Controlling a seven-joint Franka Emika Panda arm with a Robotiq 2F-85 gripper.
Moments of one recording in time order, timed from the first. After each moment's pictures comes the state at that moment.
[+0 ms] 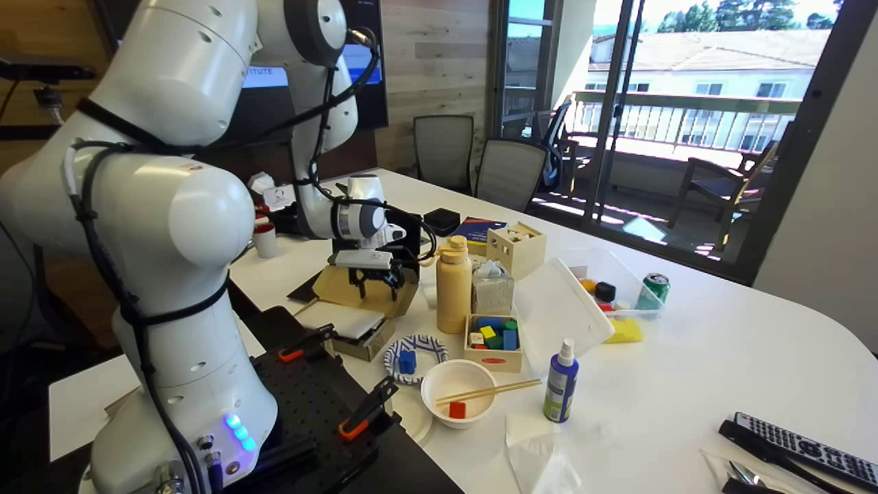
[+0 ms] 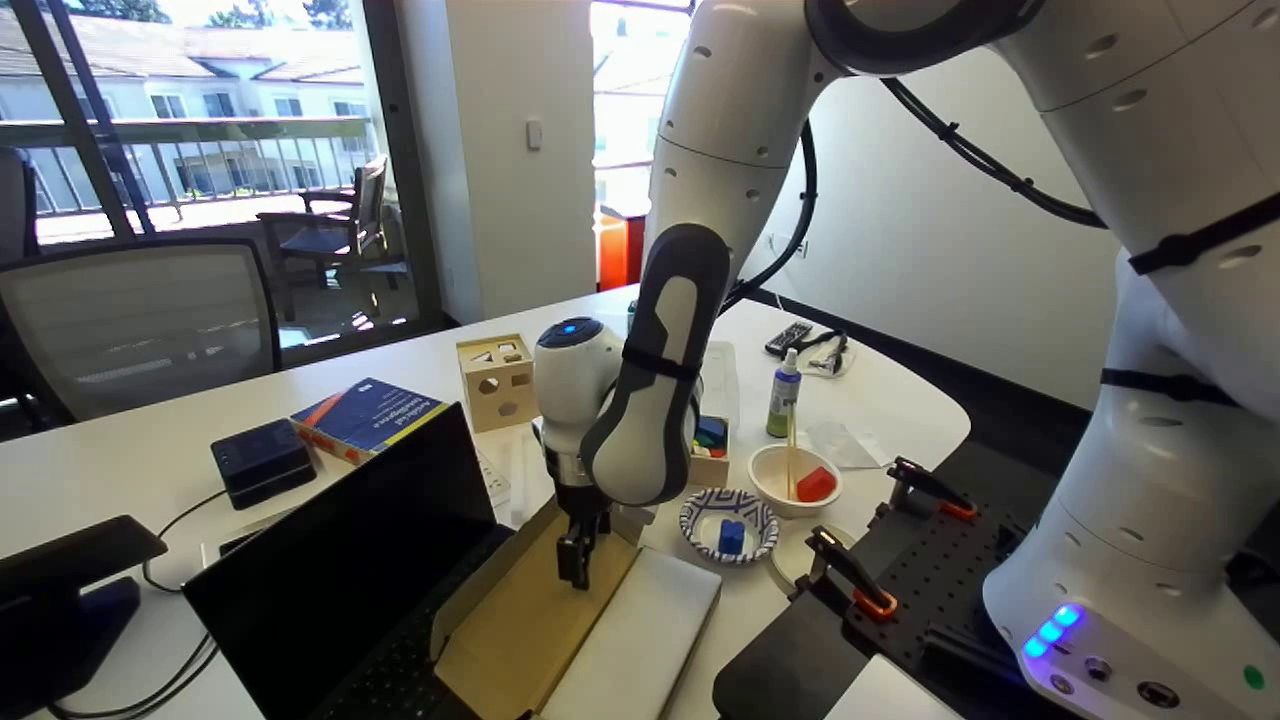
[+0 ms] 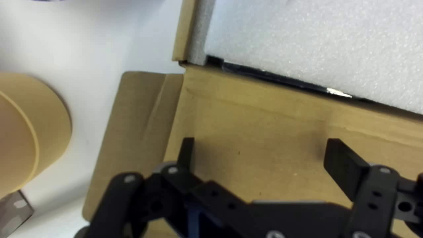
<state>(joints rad) 0.51 0.73 -0.02 -2.22 -0.14 2.93 0.01</state>
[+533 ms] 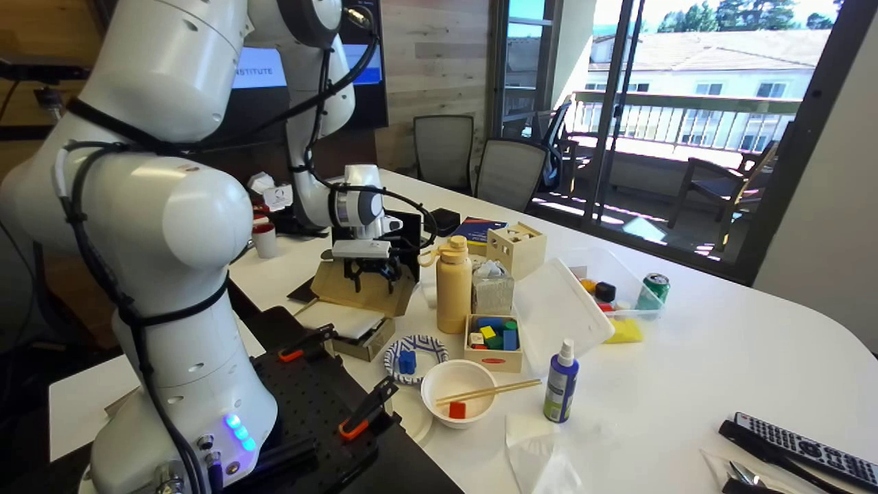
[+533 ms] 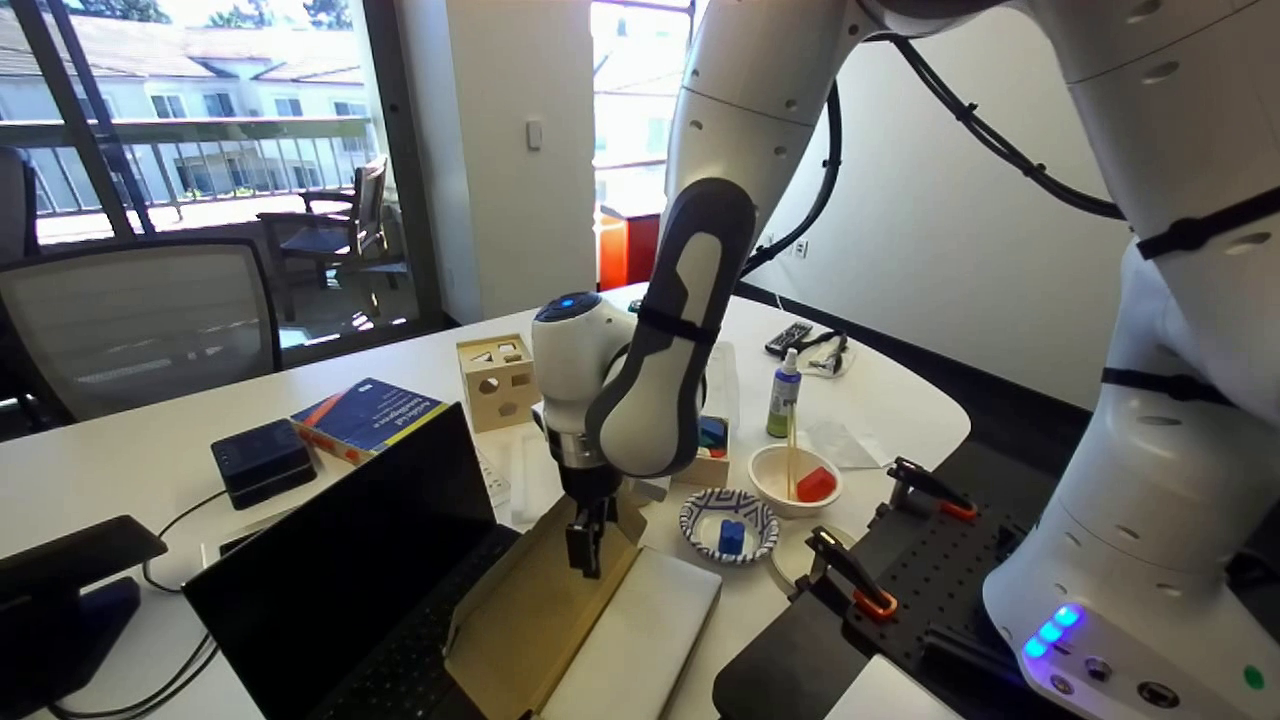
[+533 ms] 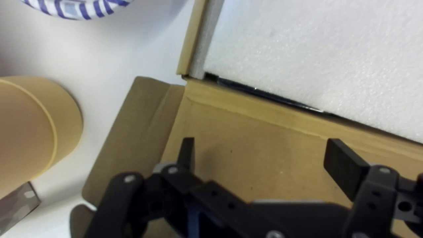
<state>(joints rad) 0.47 0.62 0.02 -2.28 -0.18 2.84 -0.01</state>
